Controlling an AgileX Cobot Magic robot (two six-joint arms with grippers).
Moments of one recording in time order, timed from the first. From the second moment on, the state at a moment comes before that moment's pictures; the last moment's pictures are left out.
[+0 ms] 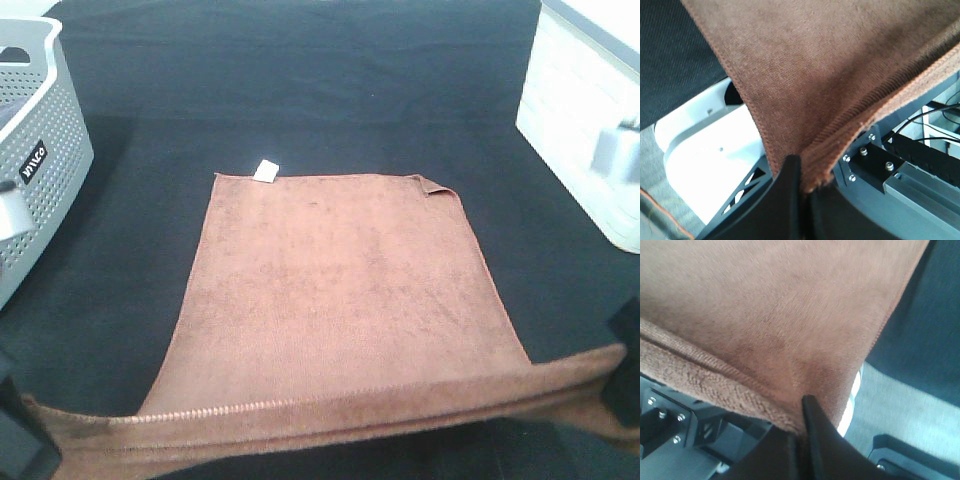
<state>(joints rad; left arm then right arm) -0.30 1.24 -0.67 -0.61 1.16 0.23 0.33 1.09 -0.73 0.28 1.19 -0.07</state>
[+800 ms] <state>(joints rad) -0.51 1.29 -0.54 -0.58 1.14 0.08 0.32 1.16 -0.54 0.40 1.20 -0.10</state>
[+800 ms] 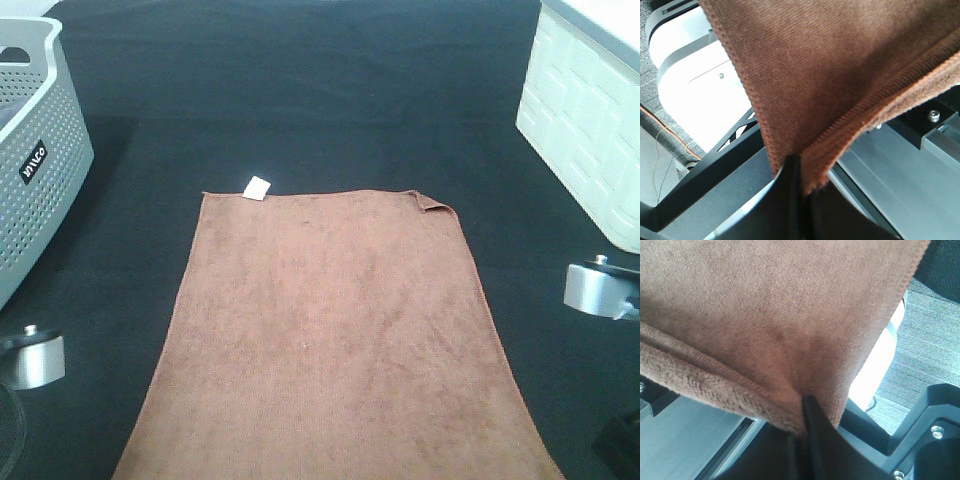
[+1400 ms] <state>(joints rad) -0.52 1.53 -0.69 -0.51 1.14 0.06 0.32 1.30 -0.55 0.36 1.15 -0.09</state>
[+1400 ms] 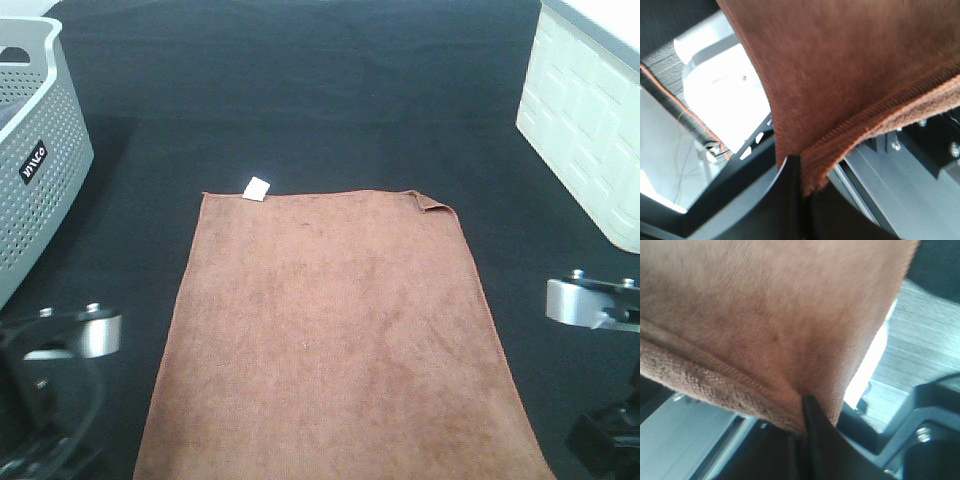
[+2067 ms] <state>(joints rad) -0.62 1.73 -0.79 -0.45 1.12 0.09 0.31 1.49 -0.55 0.36 1.03 -0.12</state>
